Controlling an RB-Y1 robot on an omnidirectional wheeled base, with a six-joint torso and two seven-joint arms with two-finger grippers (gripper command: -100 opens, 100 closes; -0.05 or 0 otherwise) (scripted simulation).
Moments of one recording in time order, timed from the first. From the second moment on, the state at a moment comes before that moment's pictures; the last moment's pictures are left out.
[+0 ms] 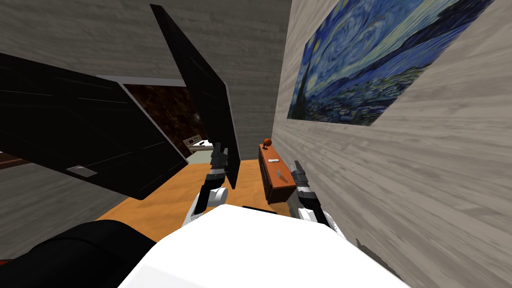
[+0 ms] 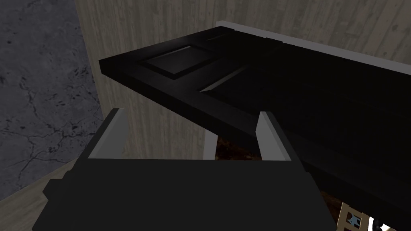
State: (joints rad) left arm 0.47 -0.04 0.00 -2.33 0.03 -0.36 -0.03; right arm 0.43 -0.17 0.09 -1.96 0.08 -0.46 -0.07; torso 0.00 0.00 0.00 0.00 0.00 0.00
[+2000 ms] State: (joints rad) left arm 0.47 -0.04 0.00 -2.33 0.03 -0.36 -0.03; right arm 0.27 -0.37 0.20 -1.42 0.20 -0.39 0.02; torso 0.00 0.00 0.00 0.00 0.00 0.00
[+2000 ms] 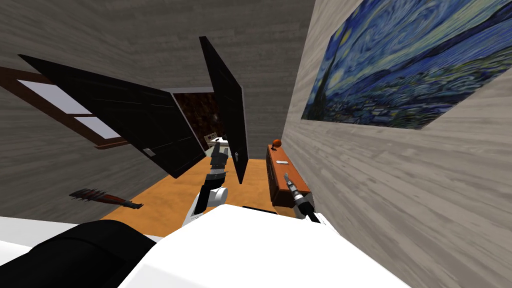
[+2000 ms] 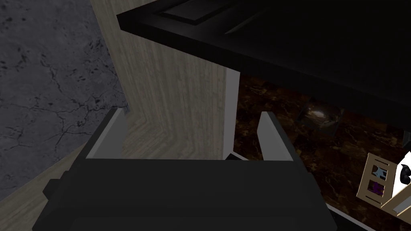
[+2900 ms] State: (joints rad) left arm 0.47 -0.04 0.00 -2.33 0.03 -0.36 -0.03; right arm 0.16 -0.46 0.27 -1.13 0.25 -0.36 0.09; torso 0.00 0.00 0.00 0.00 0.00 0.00
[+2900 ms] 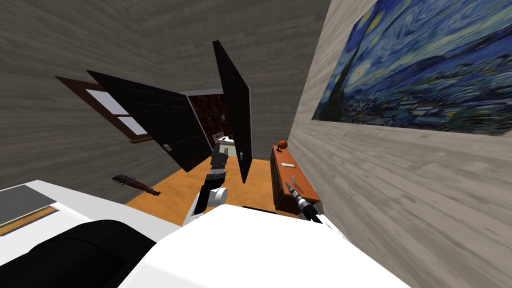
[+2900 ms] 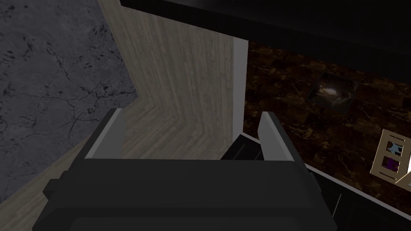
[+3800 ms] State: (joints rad) left arm 0.47 -0.04 0.00 -2.33 0.03 -0.36 -0.03; right arm 0.08 -0.54 0.33 -0.93 0.28 -0.33 0.15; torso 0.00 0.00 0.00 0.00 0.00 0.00
